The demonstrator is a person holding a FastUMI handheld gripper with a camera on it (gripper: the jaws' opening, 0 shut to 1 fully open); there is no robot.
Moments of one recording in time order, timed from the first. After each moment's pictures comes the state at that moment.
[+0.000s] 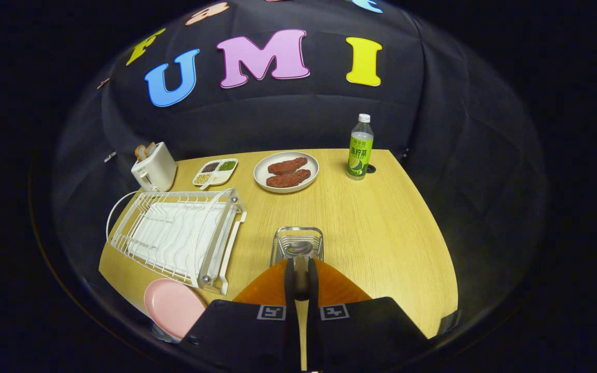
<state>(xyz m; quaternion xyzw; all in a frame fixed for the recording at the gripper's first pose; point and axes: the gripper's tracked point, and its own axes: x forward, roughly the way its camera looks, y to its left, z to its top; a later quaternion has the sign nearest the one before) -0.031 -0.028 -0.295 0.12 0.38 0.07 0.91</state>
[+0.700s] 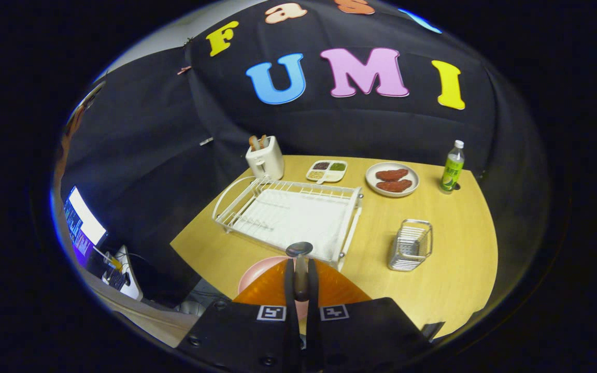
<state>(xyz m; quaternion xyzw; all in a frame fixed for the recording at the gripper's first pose) -0.158 0.137 -0.190 0.14 0.34 0.31 0.88</state>
